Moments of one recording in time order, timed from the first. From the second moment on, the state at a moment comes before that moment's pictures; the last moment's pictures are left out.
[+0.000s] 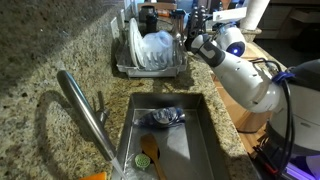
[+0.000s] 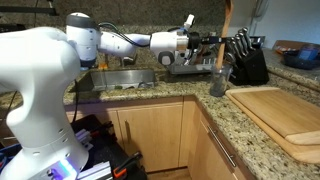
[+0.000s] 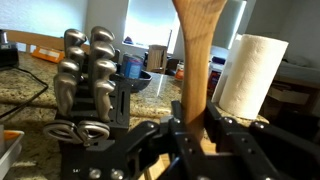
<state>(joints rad) 1.11 1.50 -1.36 -1.80 2.11 3.45 2.35</state>
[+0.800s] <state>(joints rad) 1.08 1.50 -1.25 -1.79 2.11 3.41 2.43</state>
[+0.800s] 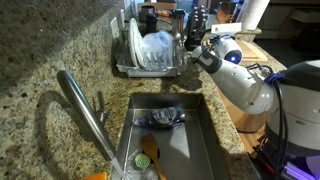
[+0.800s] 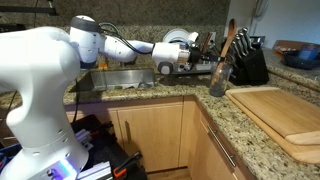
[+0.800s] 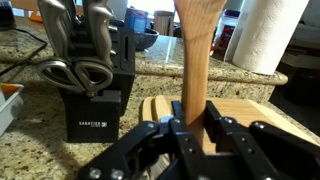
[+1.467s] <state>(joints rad) 1.10 1.47 -1.26 -1.79 2.11 3.40 2.46</state>
